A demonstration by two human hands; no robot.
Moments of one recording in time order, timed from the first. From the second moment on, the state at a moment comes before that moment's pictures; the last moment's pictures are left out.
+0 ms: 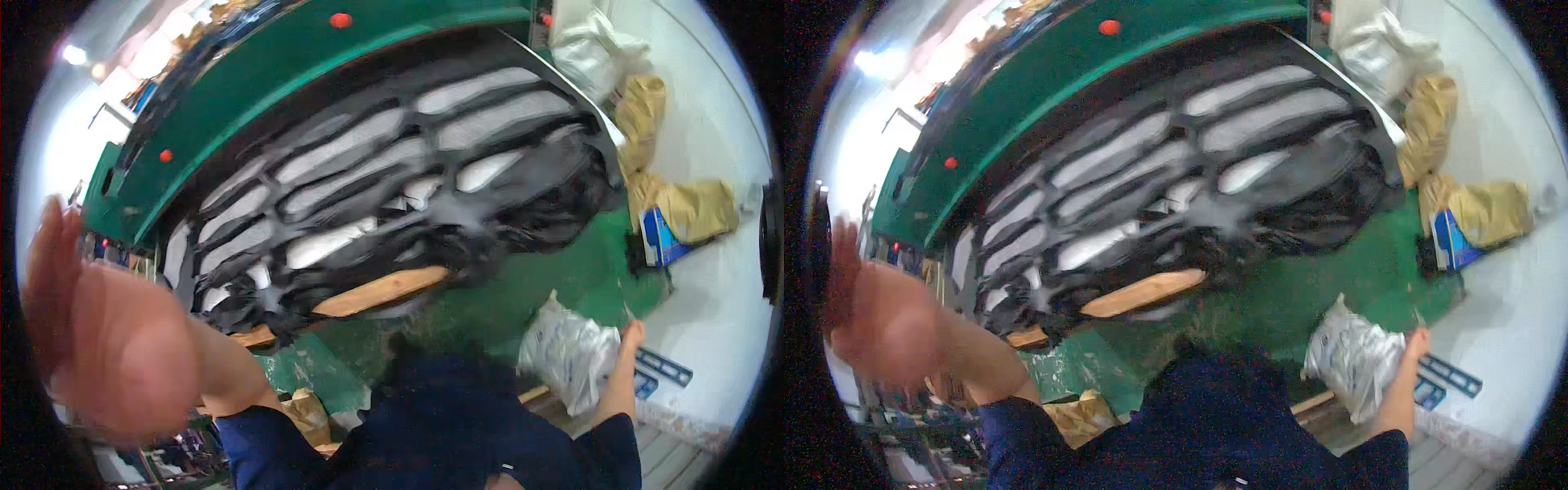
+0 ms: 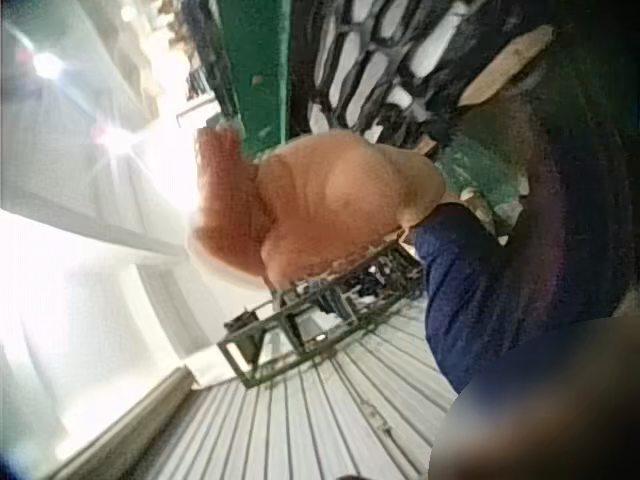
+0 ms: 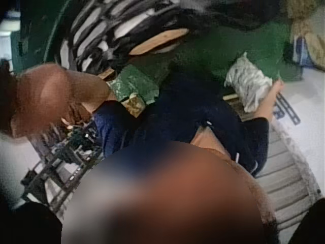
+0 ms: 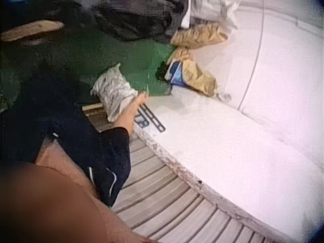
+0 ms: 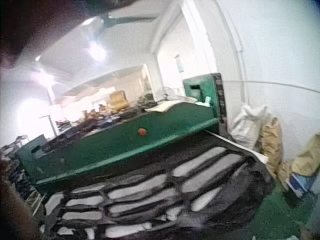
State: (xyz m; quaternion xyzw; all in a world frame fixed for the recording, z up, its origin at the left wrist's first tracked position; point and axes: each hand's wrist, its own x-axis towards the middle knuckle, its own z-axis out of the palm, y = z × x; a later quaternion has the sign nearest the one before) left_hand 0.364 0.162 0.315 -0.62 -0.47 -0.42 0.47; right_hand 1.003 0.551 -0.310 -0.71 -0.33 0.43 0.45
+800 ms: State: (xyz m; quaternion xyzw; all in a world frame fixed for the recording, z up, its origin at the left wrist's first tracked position) left_hand -0.048 0.245 0.052 -0.02 -0.63 -0.72 -0.31; right_hand 0.365 0.412 0.176 -0.09 -0.92 0.26 0.29
